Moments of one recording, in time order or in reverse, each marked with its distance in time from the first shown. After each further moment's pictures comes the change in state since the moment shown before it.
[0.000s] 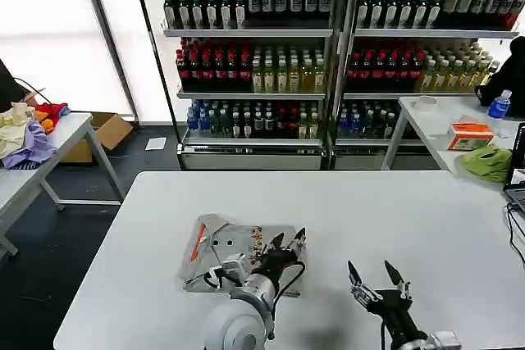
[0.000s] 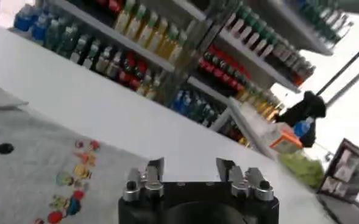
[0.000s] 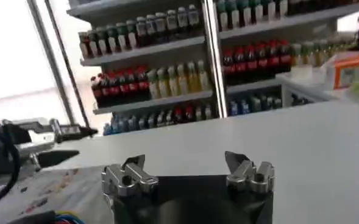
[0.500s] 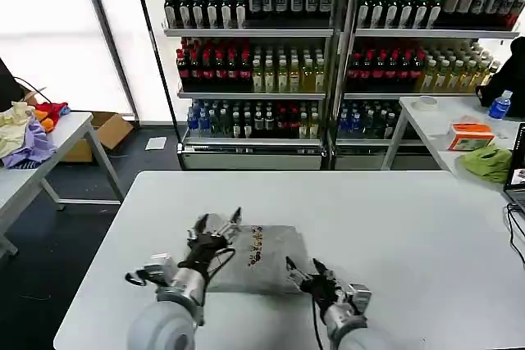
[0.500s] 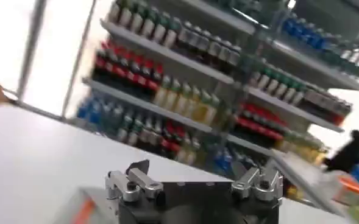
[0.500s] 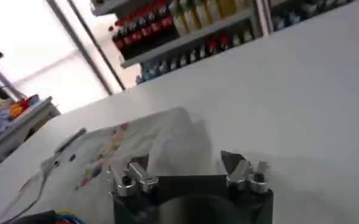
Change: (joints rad) left arm 0.094 0.165 -0.306 -0.132 0.117 -0.068 0.141; right arm 0.365 0.023 -0.337 -0.272 0.205 -0.216 0.197
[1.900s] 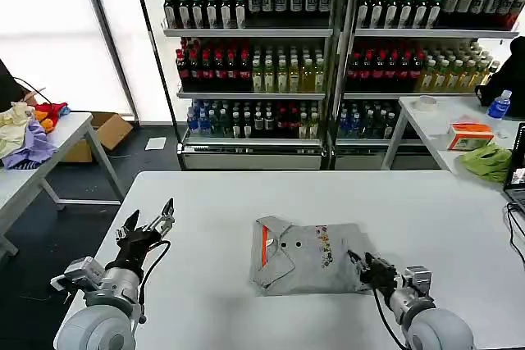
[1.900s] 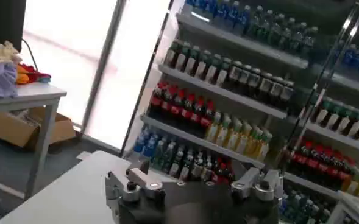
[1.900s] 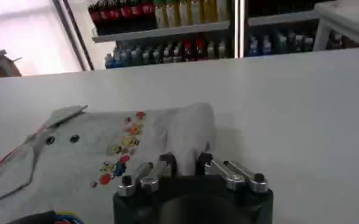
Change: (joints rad) left arm 0.070 0.060 -0.262 -0.068 -0.117 -0.009 0.003; right arm -0.044 -0.290 0.288 0.050 -0.039 -0.098 -0.165
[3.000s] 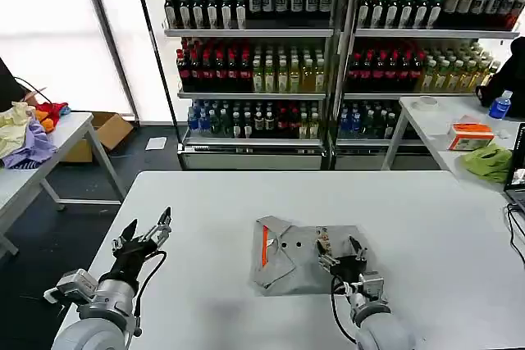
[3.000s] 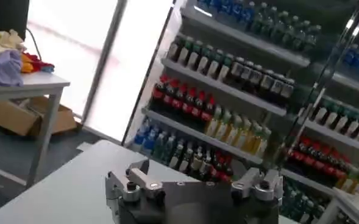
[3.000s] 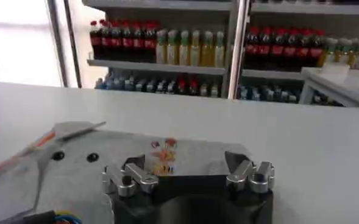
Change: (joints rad) left arm 0.067 -0.008 -0.031 -0.019 -0.031 -0.012 0.030; right arm 0.074 0.181 -0.203 -0.115 -0.343 0.203 0.128
